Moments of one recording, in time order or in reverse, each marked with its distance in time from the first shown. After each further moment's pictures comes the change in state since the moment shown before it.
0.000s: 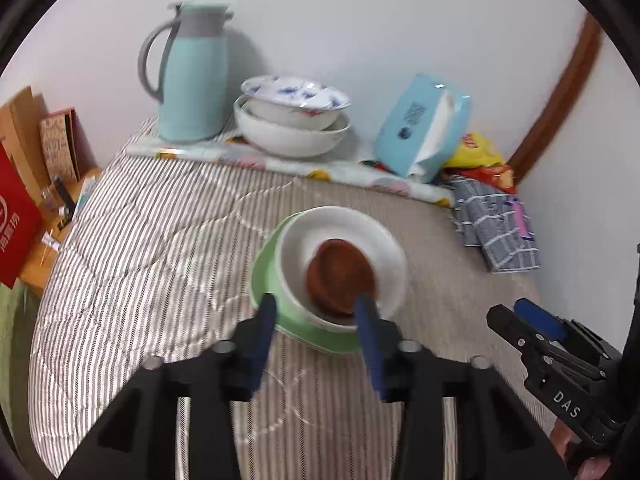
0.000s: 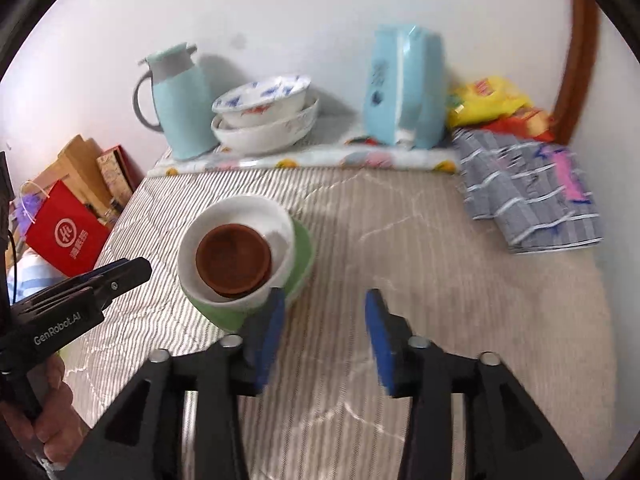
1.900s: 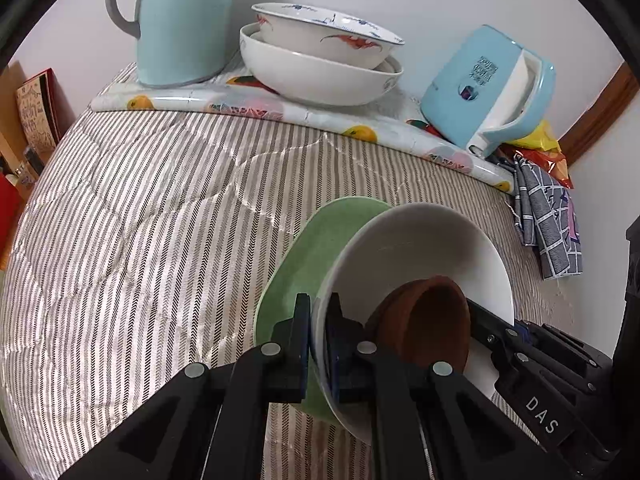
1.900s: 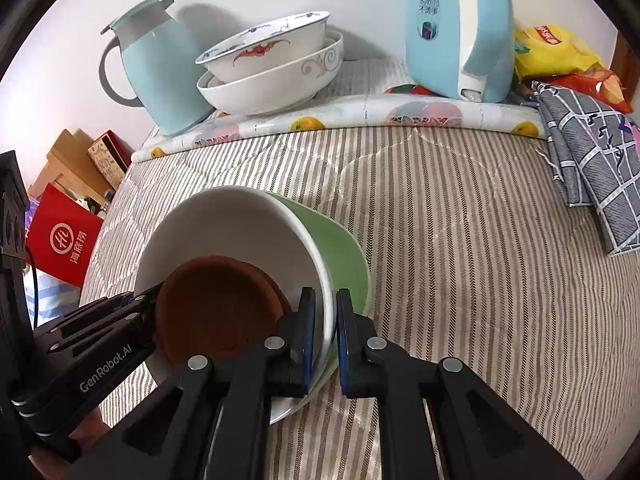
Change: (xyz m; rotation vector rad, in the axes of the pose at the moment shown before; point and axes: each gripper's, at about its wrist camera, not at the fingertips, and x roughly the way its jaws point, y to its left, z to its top) left arm 0.121 0.036 0.025 -0.065 0.190 0.035; right arm 0.132 0.030 0.036 0.051 0.208 0.109
